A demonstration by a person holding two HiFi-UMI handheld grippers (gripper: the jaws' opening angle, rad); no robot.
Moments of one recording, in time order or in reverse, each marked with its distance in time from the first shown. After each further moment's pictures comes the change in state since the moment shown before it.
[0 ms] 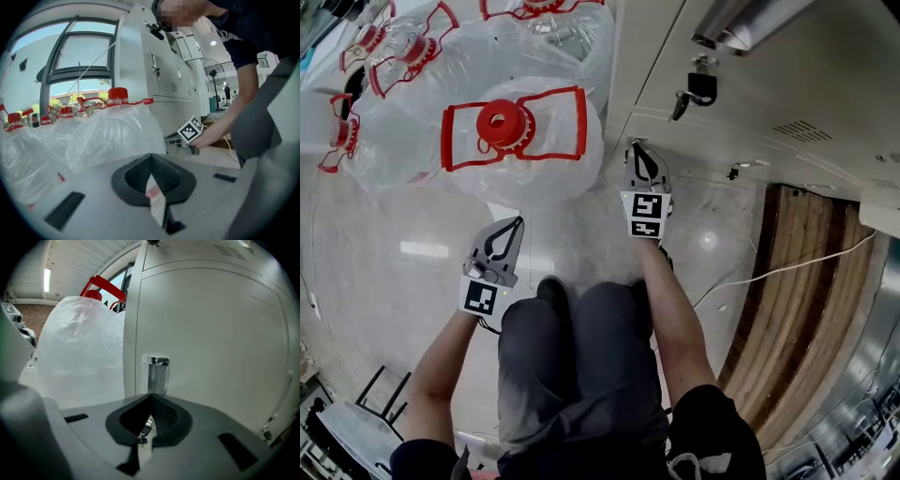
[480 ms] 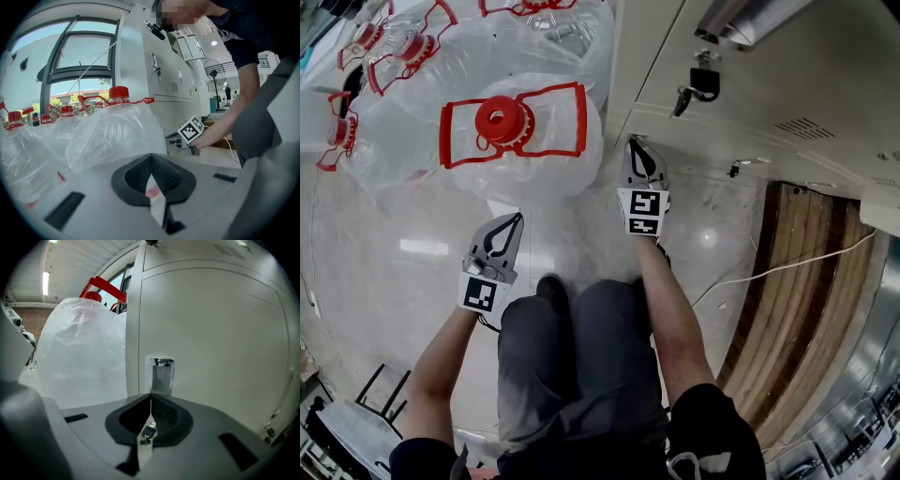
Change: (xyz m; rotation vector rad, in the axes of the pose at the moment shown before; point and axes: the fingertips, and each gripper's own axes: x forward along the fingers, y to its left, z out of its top) left arm 0.000 0.008 -0.002 -0.308 -0.063 0.114; right arm 0.002 0.007 0.005 0.026 -0.019 0.009
